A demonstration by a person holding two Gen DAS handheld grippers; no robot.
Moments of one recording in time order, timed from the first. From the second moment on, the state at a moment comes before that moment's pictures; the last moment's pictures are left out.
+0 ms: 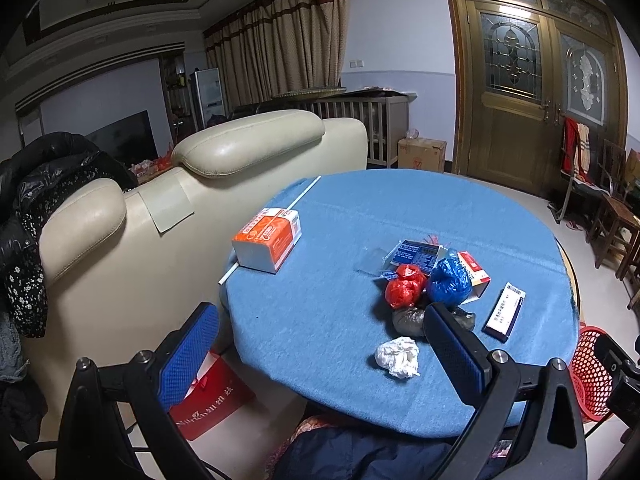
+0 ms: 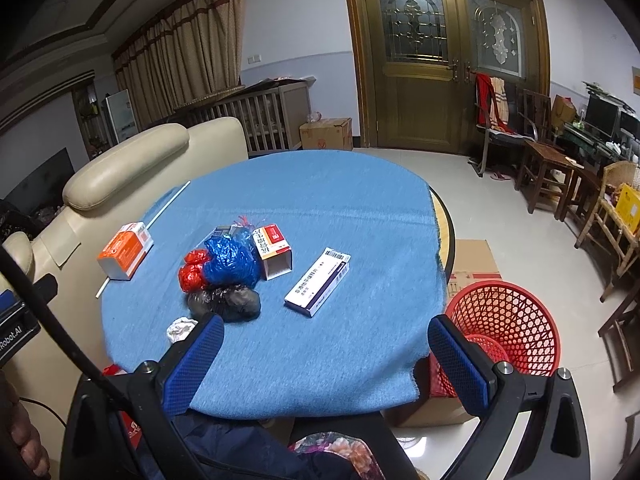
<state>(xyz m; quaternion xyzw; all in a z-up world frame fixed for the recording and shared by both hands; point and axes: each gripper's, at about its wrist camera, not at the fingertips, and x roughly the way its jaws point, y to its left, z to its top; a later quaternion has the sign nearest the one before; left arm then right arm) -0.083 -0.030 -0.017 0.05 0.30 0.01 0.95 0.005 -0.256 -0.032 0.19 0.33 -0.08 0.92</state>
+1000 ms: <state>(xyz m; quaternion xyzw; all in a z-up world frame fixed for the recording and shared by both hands) -0.050 -0.018 -0.050 0.11 0.36 0.06 0.93 0.048 -0.267 -0.062 0.21 0.38 -0.09 0.90</state>
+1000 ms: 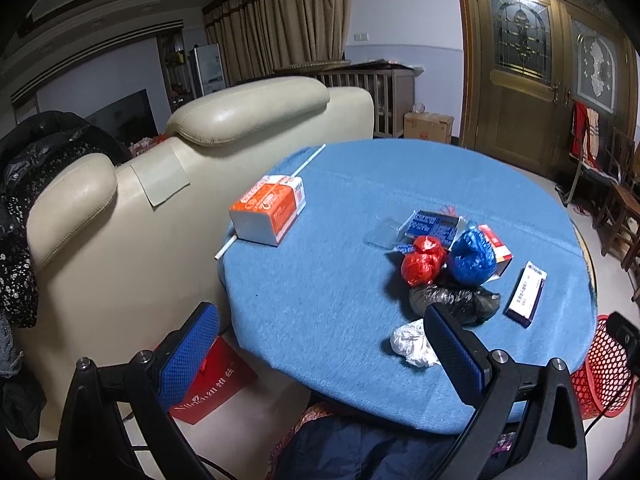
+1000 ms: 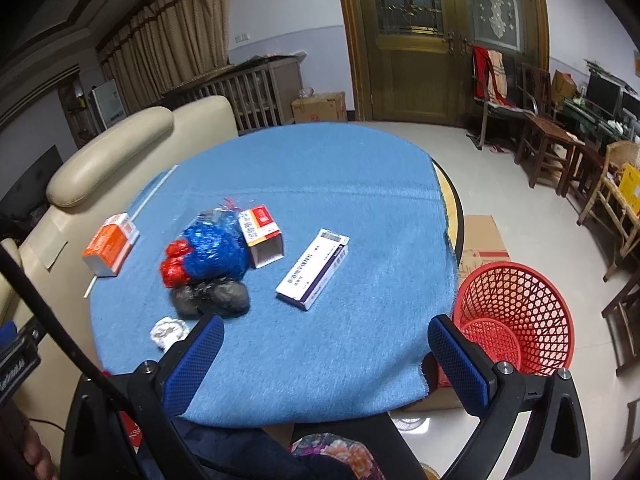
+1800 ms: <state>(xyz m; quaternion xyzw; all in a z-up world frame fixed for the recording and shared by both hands) 0.048 -0.063 -0.186 0.08 0.54 -0.08 0.84 0.243 -0.275 -0.189 0.26 0.54 -0.10 0.79</state>
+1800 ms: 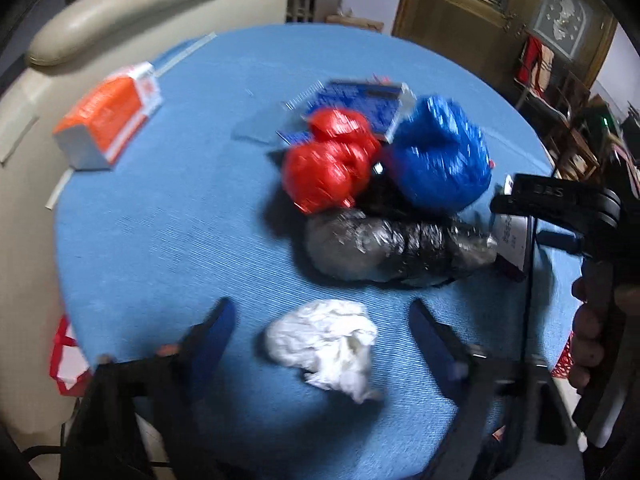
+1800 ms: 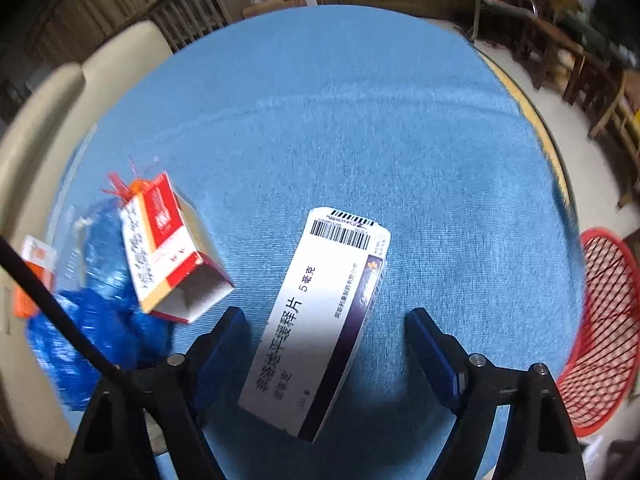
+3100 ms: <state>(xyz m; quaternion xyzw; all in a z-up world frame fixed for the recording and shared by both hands) -0.074 -0.429 -0.207 0.27 0.51 -0.41 0.71 -0.093 -0.512 -0.222 0.50 0.33 -0.16 0.78</state>
